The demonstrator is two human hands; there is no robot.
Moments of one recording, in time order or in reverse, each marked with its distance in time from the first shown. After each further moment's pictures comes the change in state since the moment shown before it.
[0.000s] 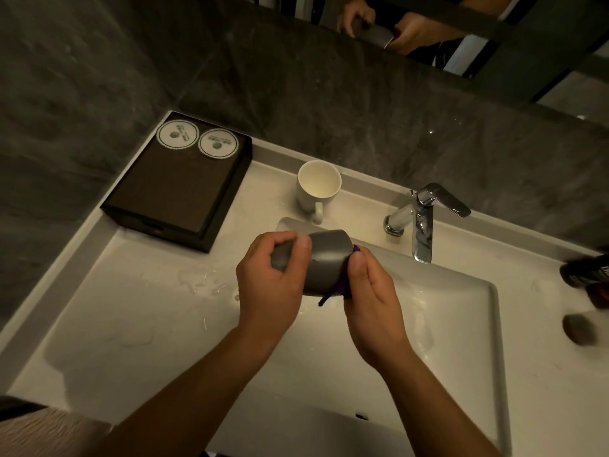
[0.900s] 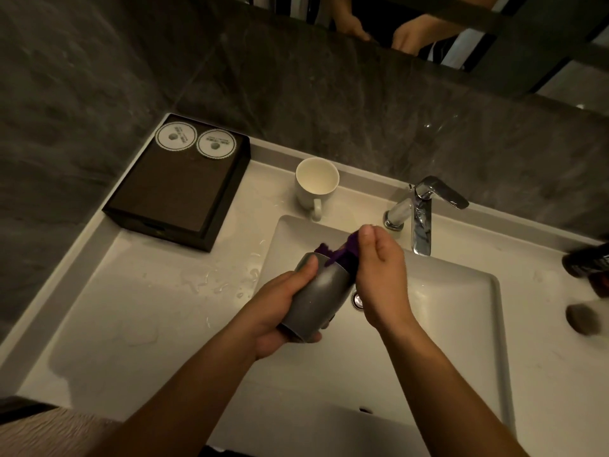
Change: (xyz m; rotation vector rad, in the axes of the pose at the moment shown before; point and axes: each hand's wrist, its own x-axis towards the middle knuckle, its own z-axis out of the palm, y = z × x) left_hand -0.001 -0.019 -0.013 -0.383 -0.699 -0.933; right_hand 0.038 0.007 -0.007 -0.124 0.256 0.083
